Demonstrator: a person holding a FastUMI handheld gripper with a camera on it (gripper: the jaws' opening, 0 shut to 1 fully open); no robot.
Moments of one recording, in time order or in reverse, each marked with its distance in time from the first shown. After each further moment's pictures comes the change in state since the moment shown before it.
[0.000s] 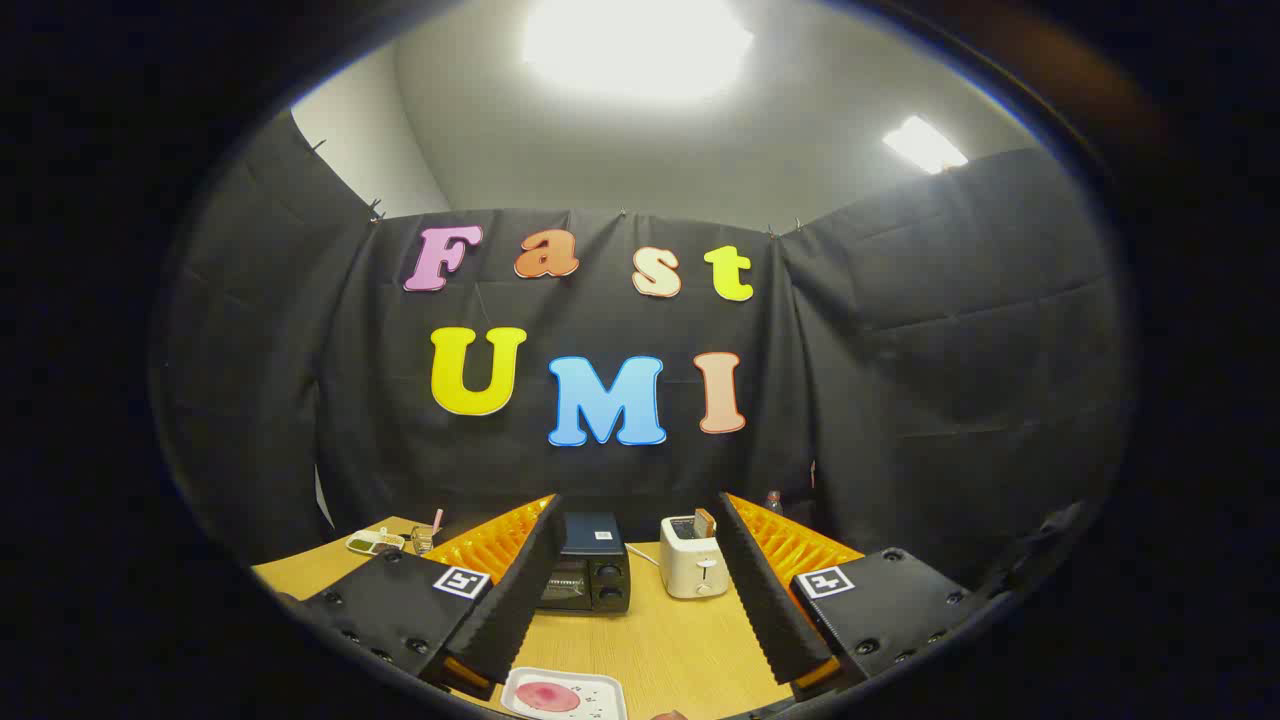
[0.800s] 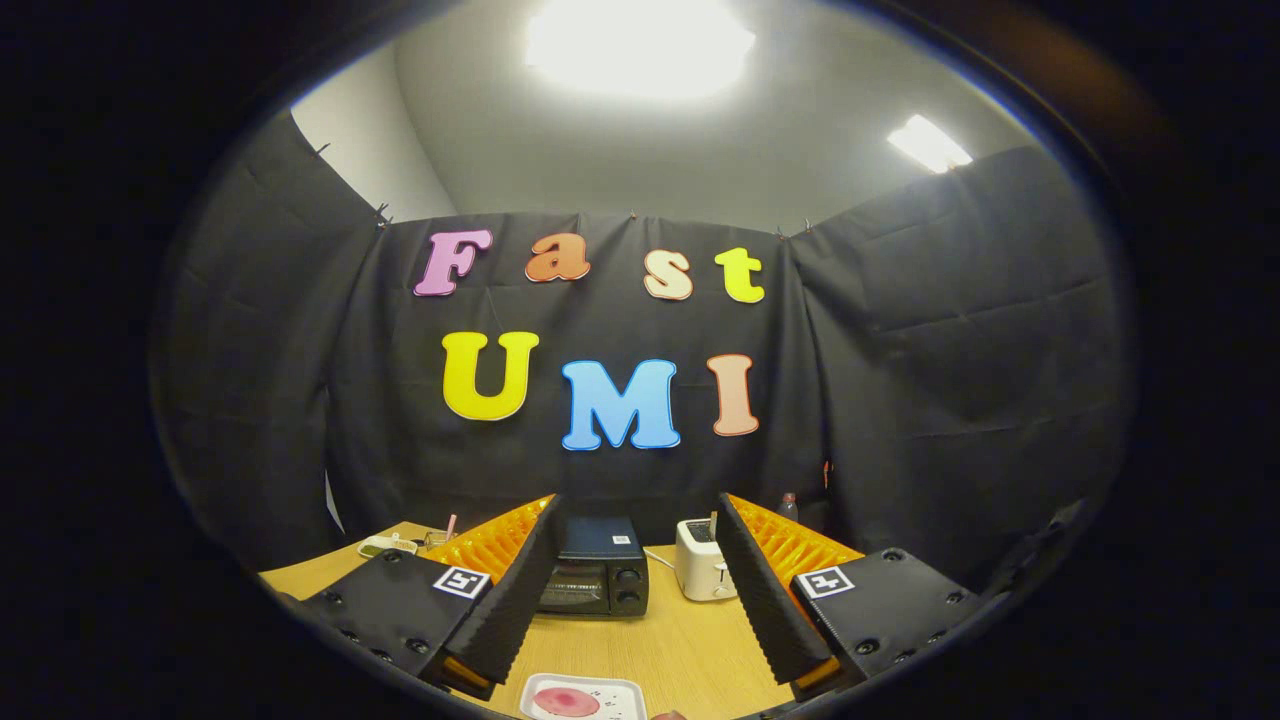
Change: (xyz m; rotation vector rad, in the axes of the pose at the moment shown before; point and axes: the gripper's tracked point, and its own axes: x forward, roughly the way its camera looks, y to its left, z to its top) arm 0.006 0.022 0.005 0.018 -0.009 0.022
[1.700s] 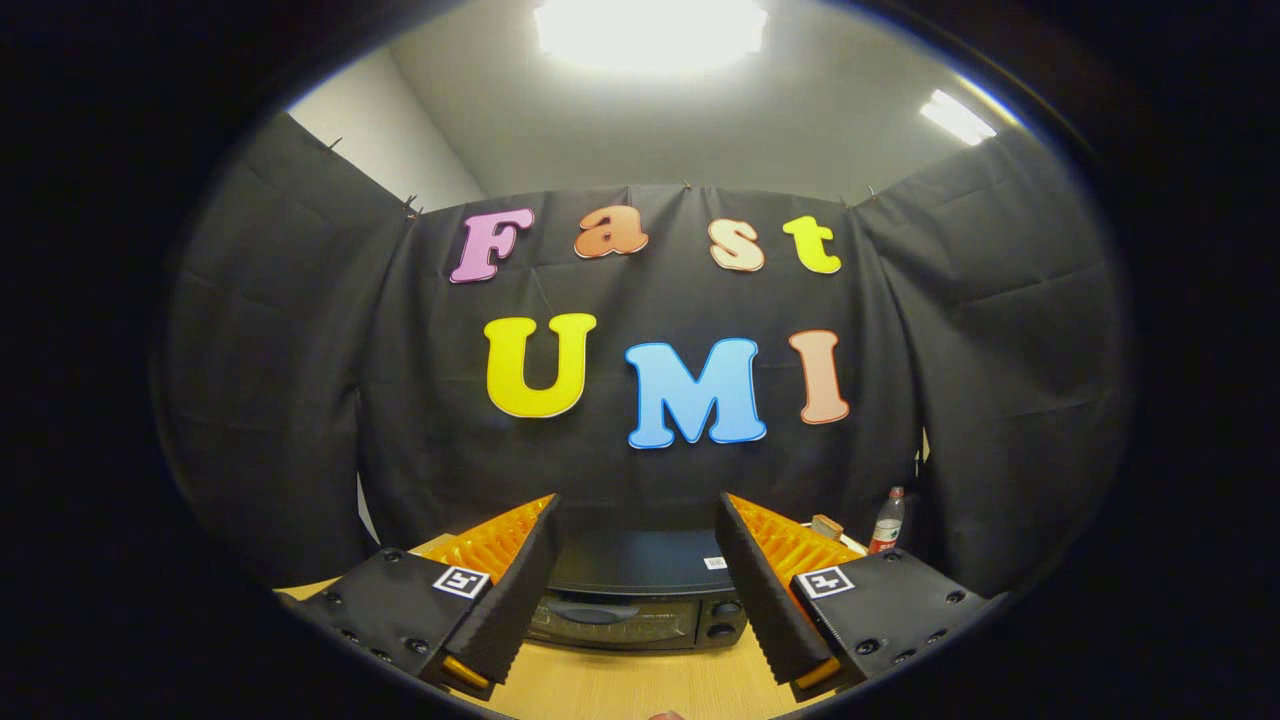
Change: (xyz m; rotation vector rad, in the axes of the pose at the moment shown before) arm 0.150 0.106 -0.042 0.037 0.033 0.169
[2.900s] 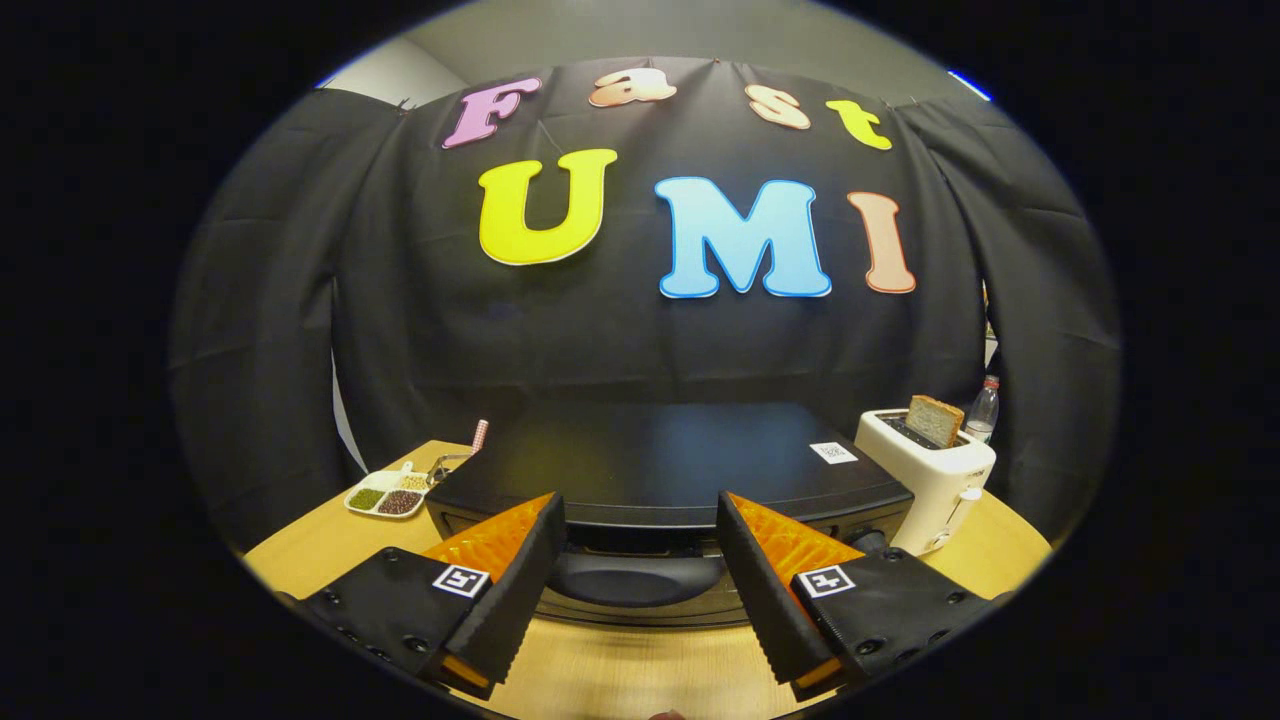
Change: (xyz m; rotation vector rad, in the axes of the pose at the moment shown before) arm 0.121 0.041 -0.199 -0.019 0.338 0.014
